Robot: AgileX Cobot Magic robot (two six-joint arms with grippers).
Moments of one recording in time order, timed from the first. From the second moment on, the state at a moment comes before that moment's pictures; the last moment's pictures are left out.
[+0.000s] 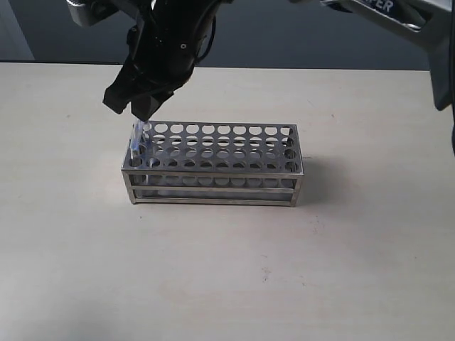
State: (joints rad) left arm 0.20 0.00 0.00 0.04 0.25 0.06; right arm 0.75 2.13 -2.08 0.27 1.22 -0.43
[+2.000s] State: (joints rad) left arm 0.20 0.00 0.00 0.04 0.25 0.06; right arm 0.77 2.18 -2.08 0.26 1.22 -0.34
